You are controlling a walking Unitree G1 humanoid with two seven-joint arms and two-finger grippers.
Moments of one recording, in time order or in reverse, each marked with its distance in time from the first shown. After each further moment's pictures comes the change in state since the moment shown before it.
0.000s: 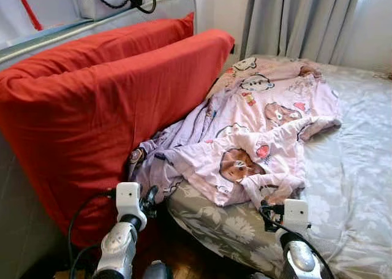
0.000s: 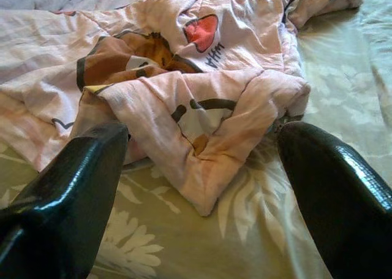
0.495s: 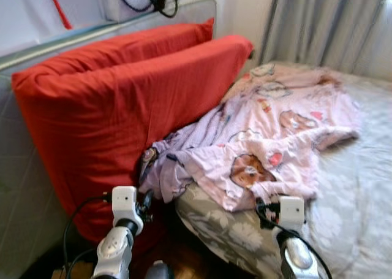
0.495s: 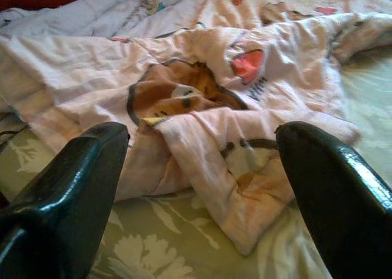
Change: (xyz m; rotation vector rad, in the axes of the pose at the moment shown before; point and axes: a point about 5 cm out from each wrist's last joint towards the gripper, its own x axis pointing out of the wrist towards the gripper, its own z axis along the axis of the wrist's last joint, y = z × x) left arm -0.008 0.007 -0.007 -0.004 0.006 0.025; right arm 0.001 0.005 0.004 0.000 -0.031 0.047
